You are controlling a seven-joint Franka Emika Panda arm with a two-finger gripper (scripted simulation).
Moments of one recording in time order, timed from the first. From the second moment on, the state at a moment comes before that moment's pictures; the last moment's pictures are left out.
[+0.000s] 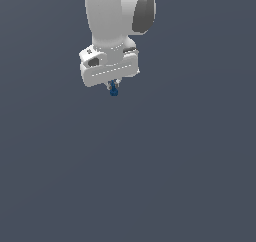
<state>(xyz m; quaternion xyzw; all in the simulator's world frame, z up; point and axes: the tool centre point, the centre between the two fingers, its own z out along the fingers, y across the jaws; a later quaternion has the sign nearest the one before) -0.094 -0.058 0.282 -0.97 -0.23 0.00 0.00</state>
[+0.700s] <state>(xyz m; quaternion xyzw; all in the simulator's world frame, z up) -0.125 -0.131 0.415 -0.97 -0.23 0.00 0.00</state>
